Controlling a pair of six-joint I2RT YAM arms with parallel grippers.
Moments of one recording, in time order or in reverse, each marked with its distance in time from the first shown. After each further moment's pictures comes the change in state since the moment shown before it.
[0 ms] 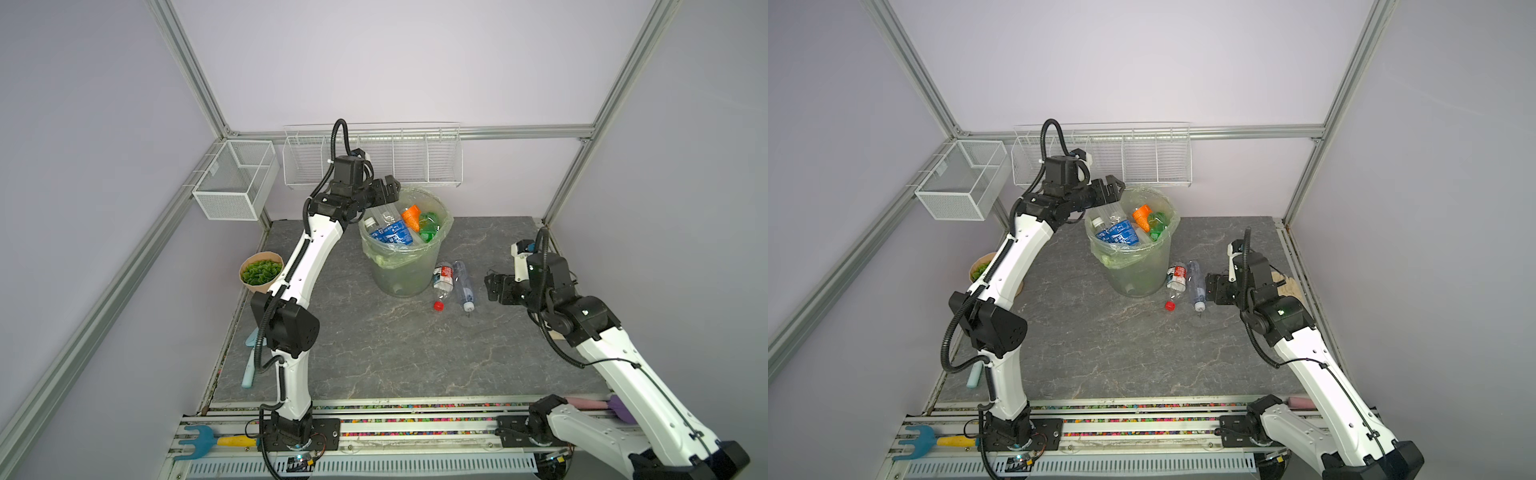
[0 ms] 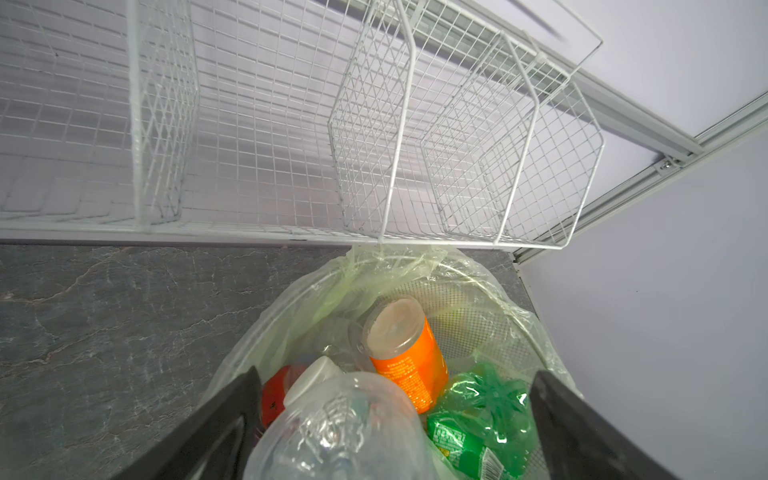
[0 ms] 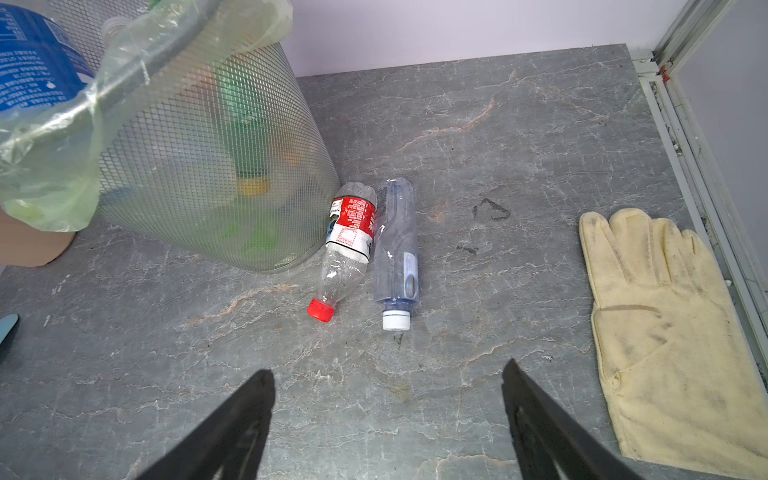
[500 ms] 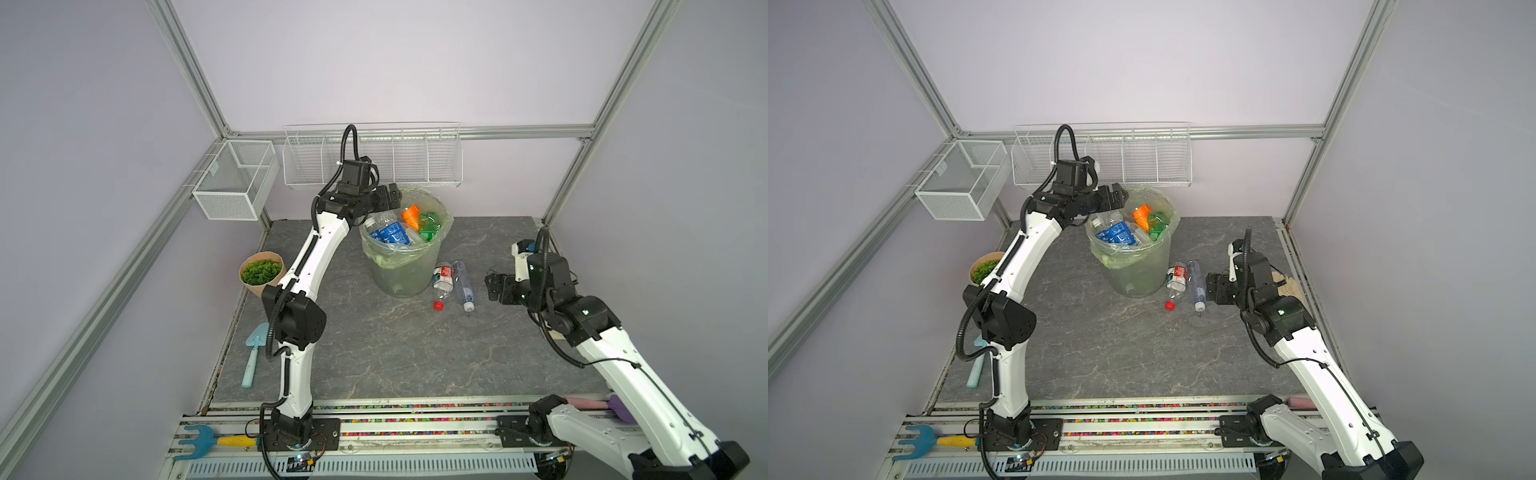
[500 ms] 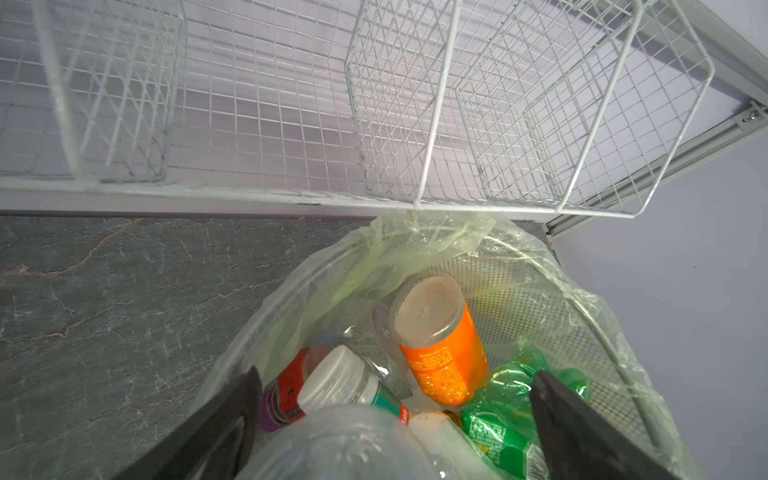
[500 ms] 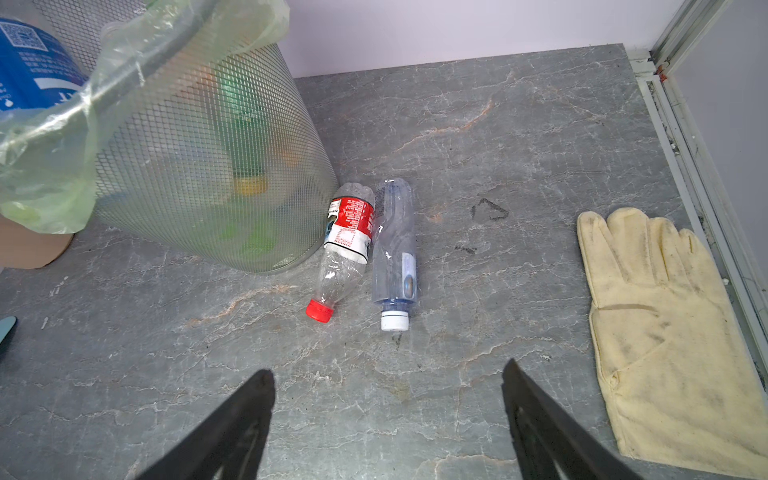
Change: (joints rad) left arm -0.006 0.076 0.063 -0.093 -0.023 0.047; right arm -0.005 0.000 0.000 0.000 0.000 0.000
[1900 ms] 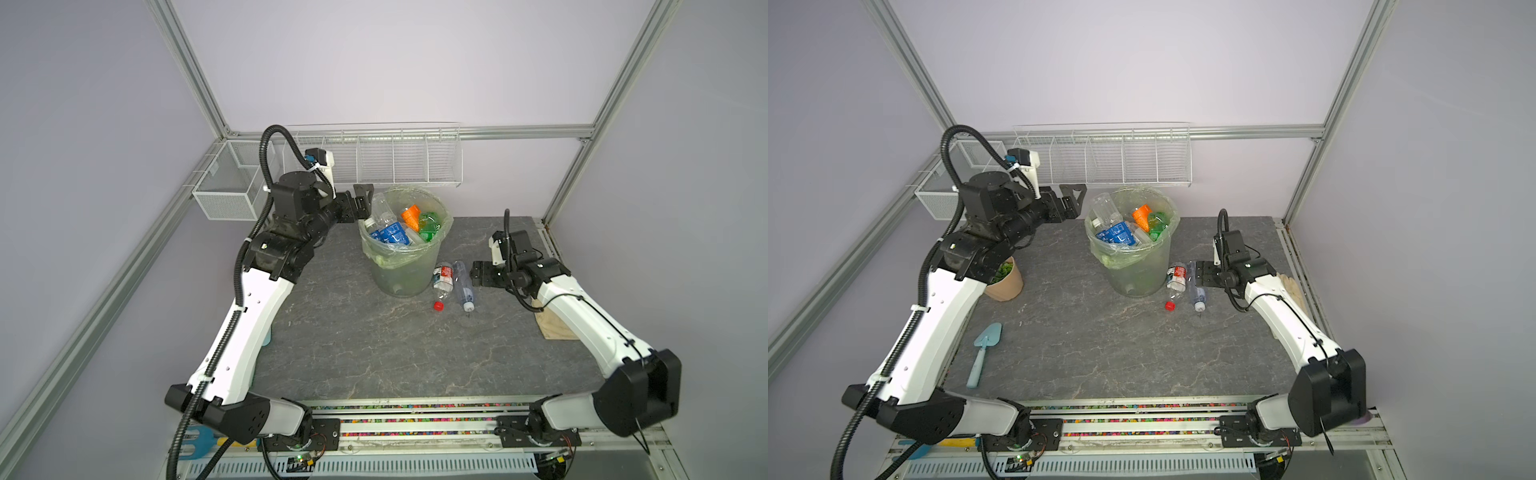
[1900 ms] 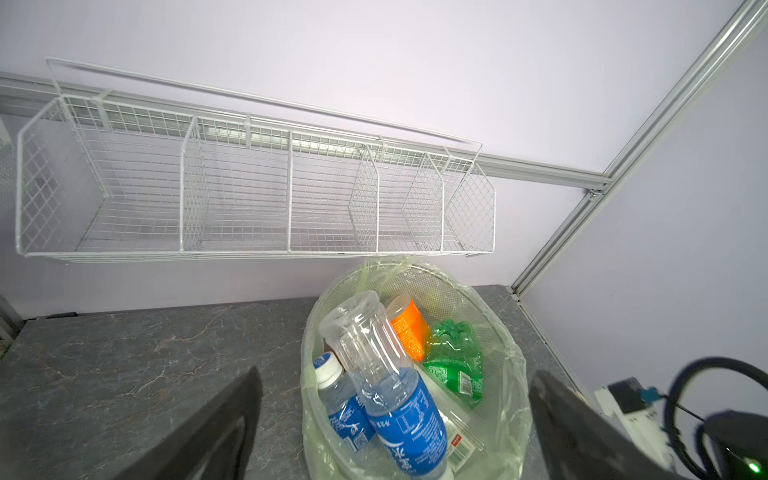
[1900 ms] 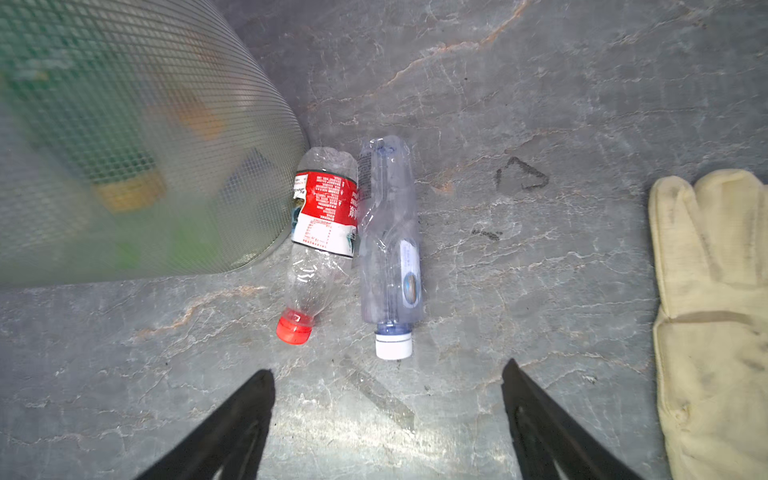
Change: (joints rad) left arm -0.002 -0.746 -0.597 0.228 -0.105 0.100; right arm -0.079 0.455 0.166 0.010 -0.113 0.000
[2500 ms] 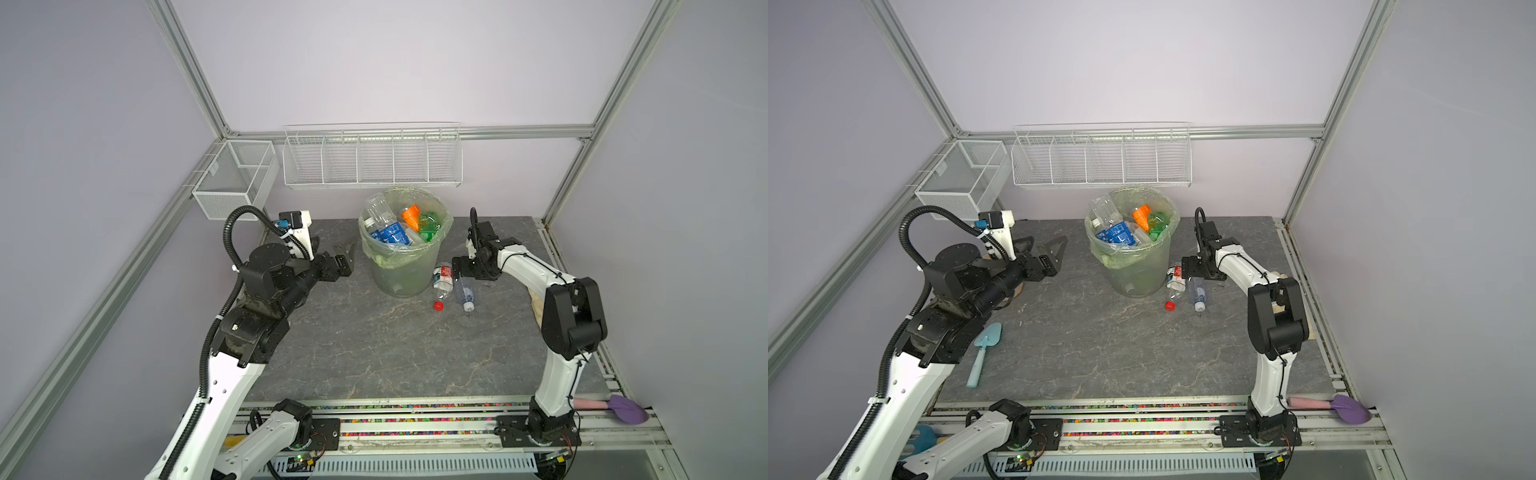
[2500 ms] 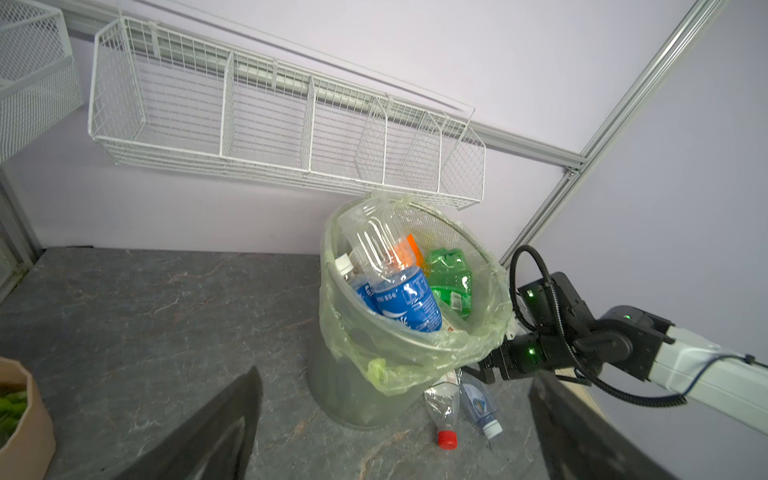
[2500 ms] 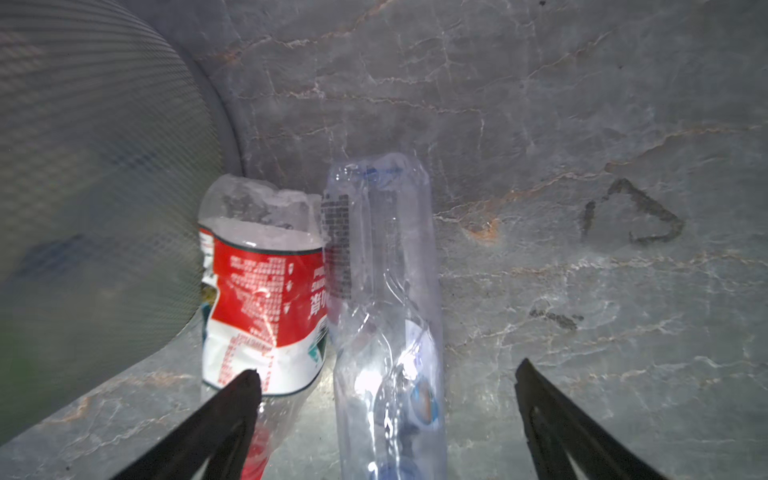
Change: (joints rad) left arm -0.001 -0.455 -0.513 0.062 0.004 -0.058; right arm -0.018 0.492 0.264 -0.002 -0.034 -0.027
